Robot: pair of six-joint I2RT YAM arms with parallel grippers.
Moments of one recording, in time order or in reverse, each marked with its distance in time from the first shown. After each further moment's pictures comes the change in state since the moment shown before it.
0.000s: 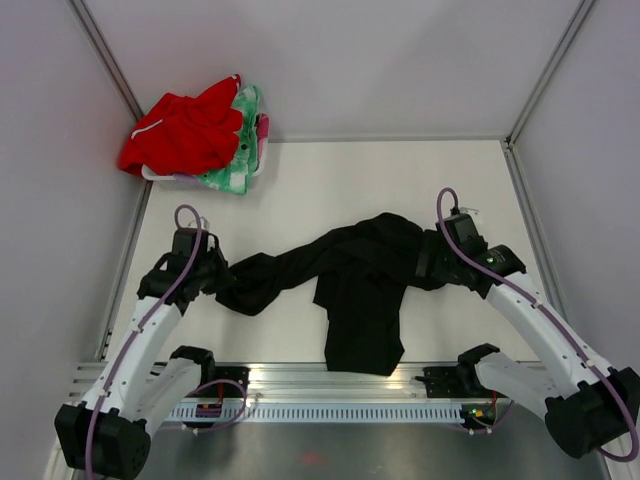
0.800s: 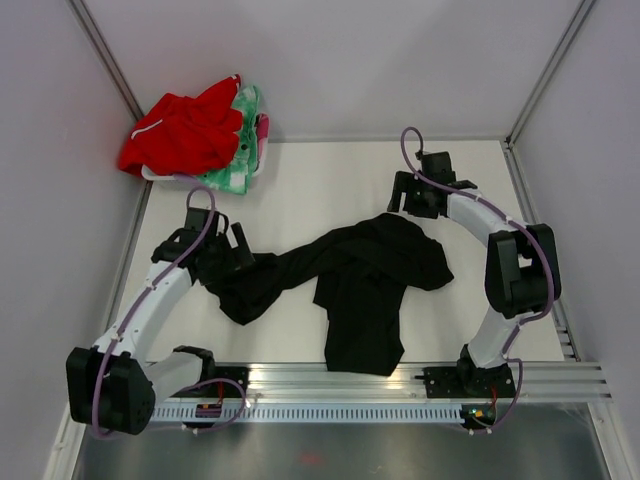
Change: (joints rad) left arm 0.000 0.245 0.139 0.017 -0.032 0.015; right arm -0.203 0.771 0.425 0.498 -0.372 -0.249
